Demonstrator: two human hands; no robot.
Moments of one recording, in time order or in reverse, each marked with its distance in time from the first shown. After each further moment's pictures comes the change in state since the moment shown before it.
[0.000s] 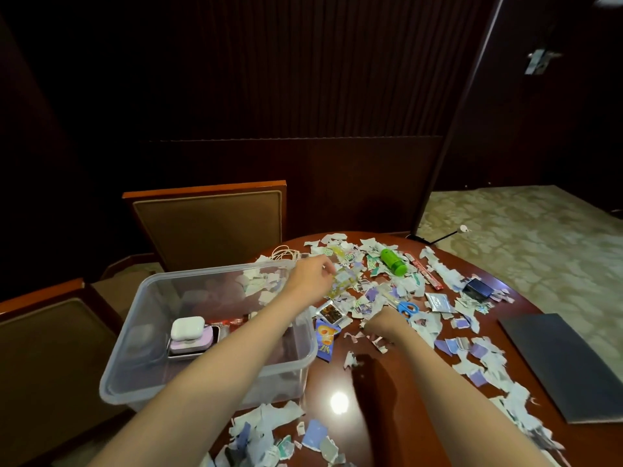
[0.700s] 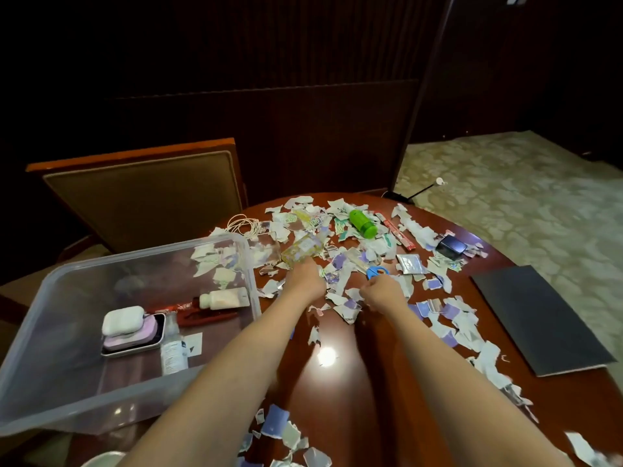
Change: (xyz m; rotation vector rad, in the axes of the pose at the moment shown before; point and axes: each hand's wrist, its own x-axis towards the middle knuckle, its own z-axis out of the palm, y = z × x) left_hand 0.041 -0.002 0.115 0.233 -0.275 -0.252; right_hand 0.060 0.057 -0.021 0.042 0.204 -0.001
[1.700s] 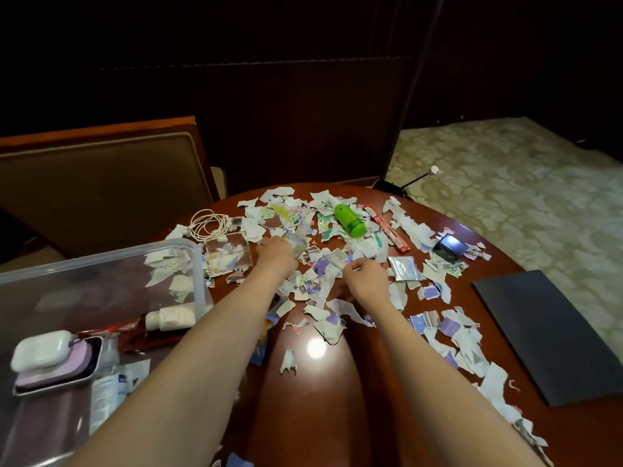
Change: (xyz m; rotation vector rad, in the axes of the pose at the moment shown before) left_hand 0.098 0.013 0.004 0.233 0.028 -0.160; right_hand 0.074 0.003 0.012 0.172 0.201 -0.102
